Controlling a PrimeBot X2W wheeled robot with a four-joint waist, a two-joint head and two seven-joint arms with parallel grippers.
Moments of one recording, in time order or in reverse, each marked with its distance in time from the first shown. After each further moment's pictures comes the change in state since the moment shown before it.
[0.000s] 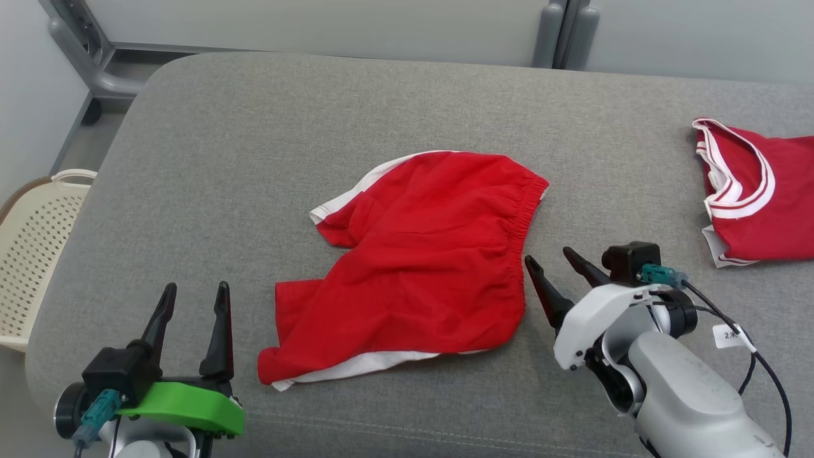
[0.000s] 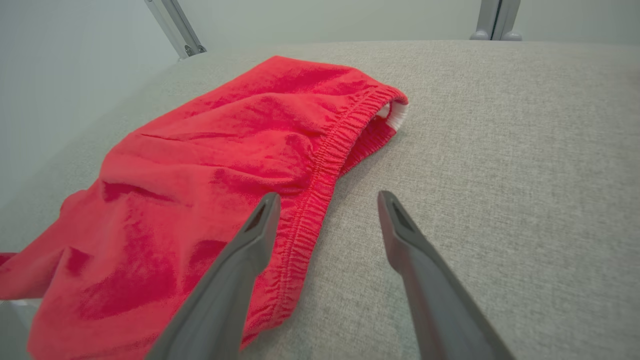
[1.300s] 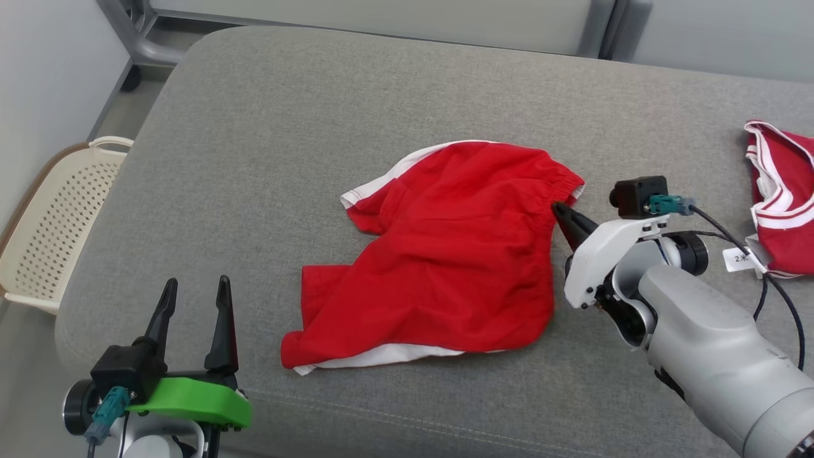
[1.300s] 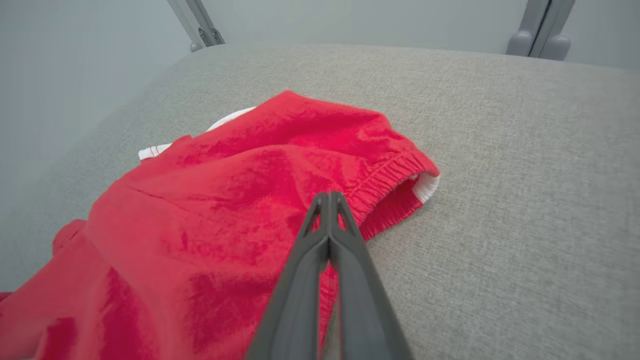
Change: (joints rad) left arm -0.009 -0.211 0.255 0.067 0.245 -0.170 0.000; right arm -0.318 -0.068 0.365 0.256 0.368 0.000 -0.009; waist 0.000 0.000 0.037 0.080
